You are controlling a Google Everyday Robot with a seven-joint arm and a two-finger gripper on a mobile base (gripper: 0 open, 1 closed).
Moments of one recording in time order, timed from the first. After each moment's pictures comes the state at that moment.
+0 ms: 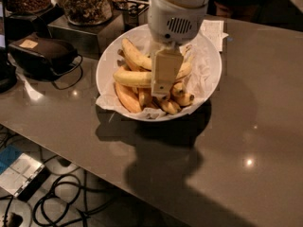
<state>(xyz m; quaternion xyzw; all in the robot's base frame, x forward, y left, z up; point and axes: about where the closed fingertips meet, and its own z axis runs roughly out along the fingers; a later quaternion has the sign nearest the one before) 0.471 -0.026 0.975 -0.70 0.70 0.02 0.12</state>
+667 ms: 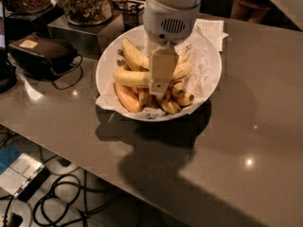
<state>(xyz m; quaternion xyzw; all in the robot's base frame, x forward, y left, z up) 0.484 -0.023 0.968 -0.71 0.70 0.01 0.11</state>
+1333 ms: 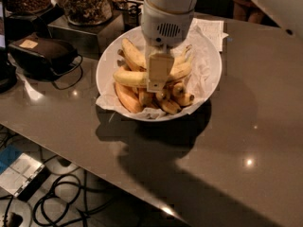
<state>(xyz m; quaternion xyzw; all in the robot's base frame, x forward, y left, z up) 0.491 -0.019 0.955 -0.71 0.70 0.02 0.10</state>
